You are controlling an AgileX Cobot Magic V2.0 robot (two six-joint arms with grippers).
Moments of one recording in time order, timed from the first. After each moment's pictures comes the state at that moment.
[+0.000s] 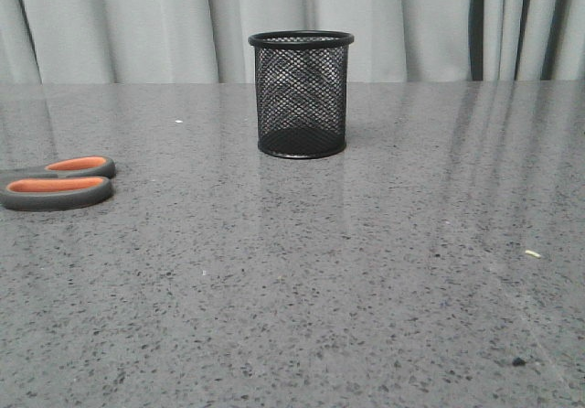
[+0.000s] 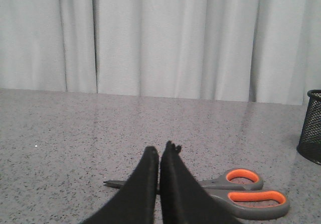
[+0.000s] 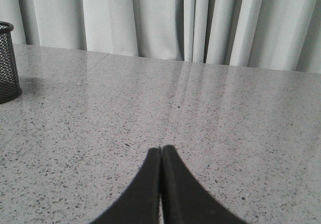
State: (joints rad) left arm -0.11 0.00 0.00 -0.04 -0.02 -0.05; right arm 0.02 -0.01 0.01 0.03 0.09 -0.14
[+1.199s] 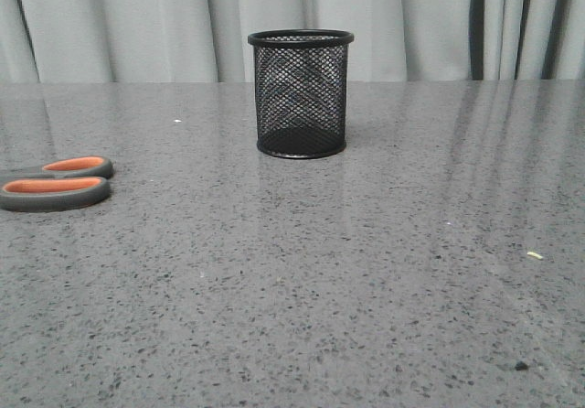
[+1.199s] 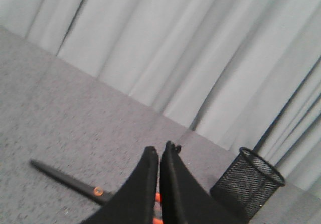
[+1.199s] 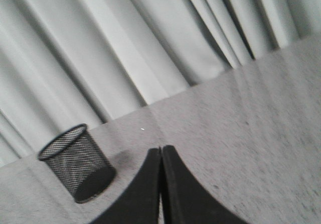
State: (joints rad) left arm -0.11 0.00 -0.13 -0.51 0.13 -0.06; right arm 0.02 0.00 -0.12 0.59 0.14 -0.14
